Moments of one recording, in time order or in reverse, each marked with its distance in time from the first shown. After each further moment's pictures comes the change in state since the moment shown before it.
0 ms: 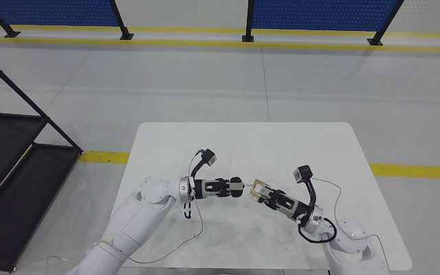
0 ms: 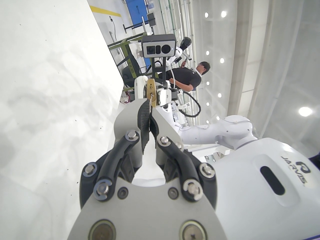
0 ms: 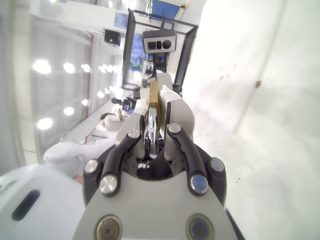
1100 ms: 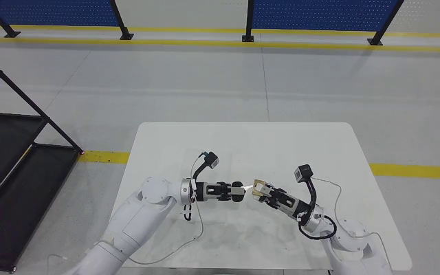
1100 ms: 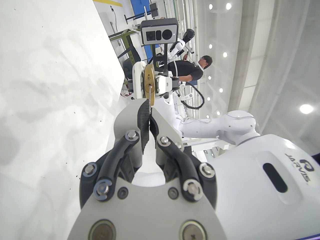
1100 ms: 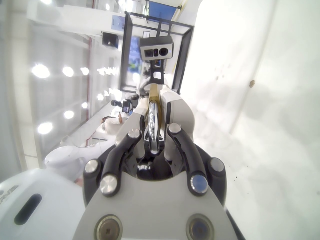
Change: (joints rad) left arm -0.007 0.005 0.021 0.000 0.004 0.013 -0.032; right arm 0.016 0.028 -0.019 0.011 0.019 0.025 -0.023
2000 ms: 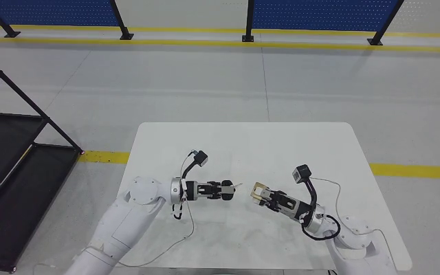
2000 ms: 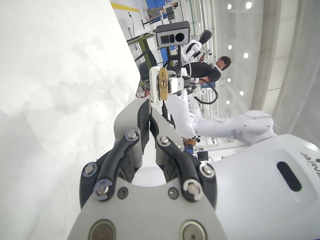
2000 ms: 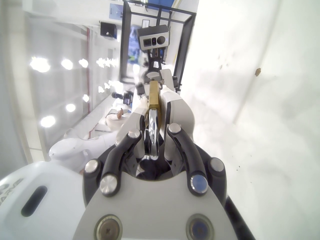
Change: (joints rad) left arm 0.078 0.045 -0.124 -0.099 0.115 0.037 -0.010; right arm 0.015 0.028 0.001 -0.010 0.035 0.039 0.083
